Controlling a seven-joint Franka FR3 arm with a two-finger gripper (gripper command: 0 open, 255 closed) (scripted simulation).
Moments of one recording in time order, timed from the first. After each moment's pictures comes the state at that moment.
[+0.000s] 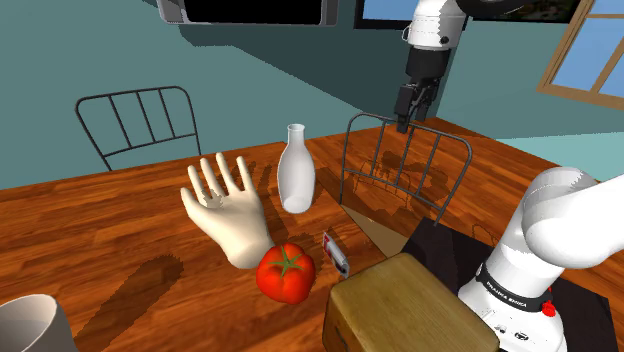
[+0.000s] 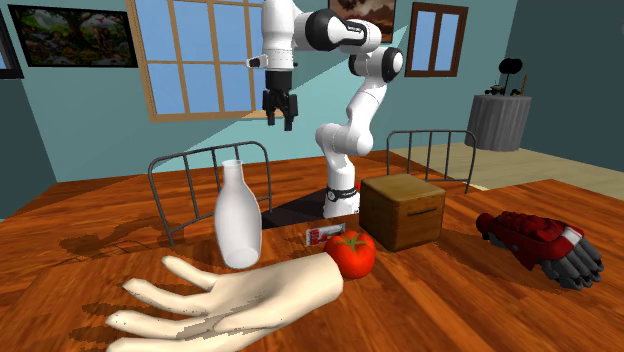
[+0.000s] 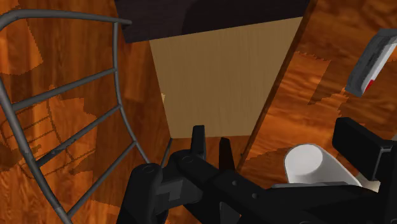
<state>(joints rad) -0.02 -0.79 0.05 -2.40 0.00 1.61 0.09</state>
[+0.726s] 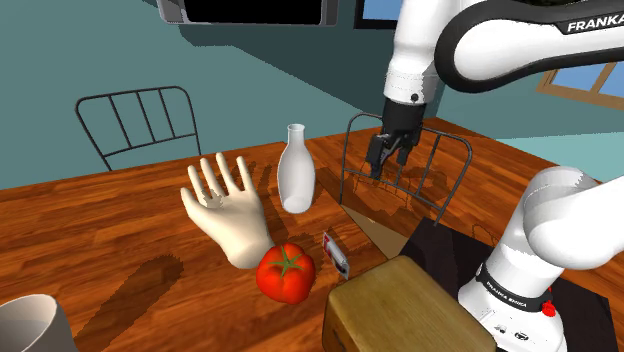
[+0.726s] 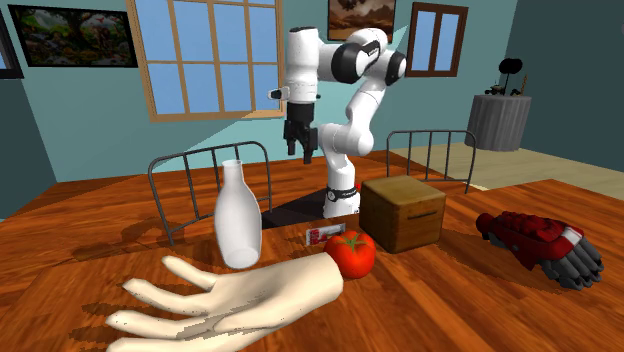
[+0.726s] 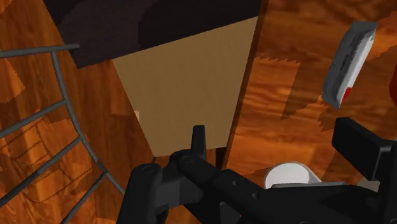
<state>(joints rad) 0.02 -0.81 0.24 -2.60 0.14 1.82 0.36</state>
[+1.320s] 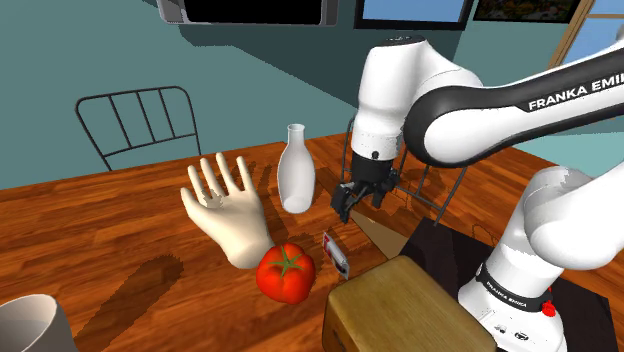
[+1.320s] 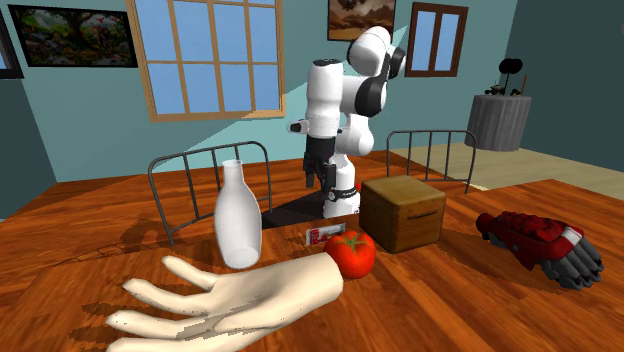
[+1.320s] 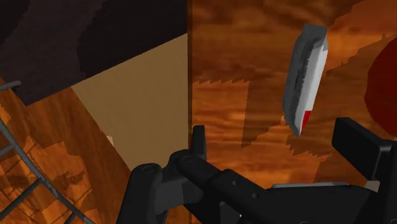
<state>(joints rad) 0.05 -0.65 0.48 -2.66 0.26 2.09 0.65</state>
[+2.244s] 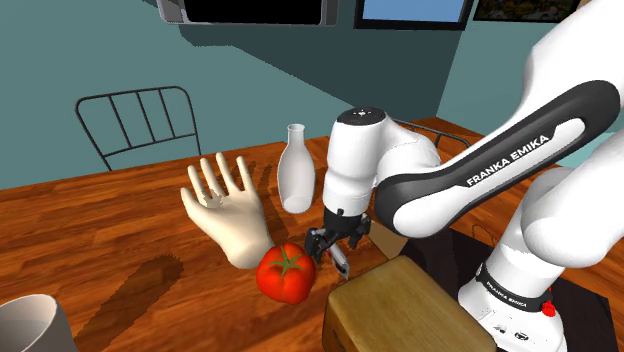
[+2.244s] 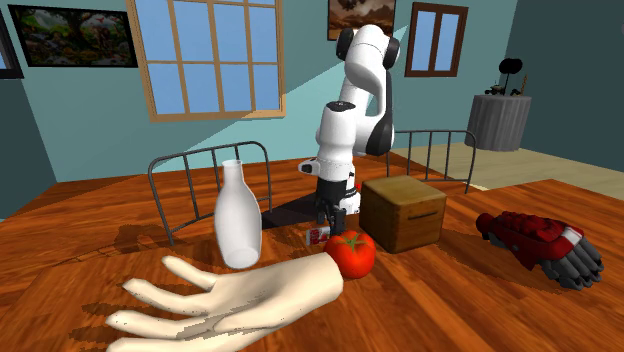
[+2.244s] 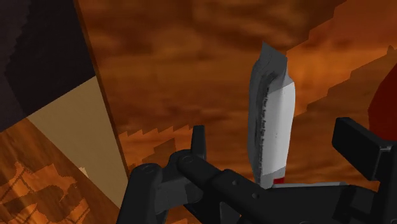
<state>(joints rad) -0.04 -0.34 0.72 -2.67 0.22 2.44 0.91</state>
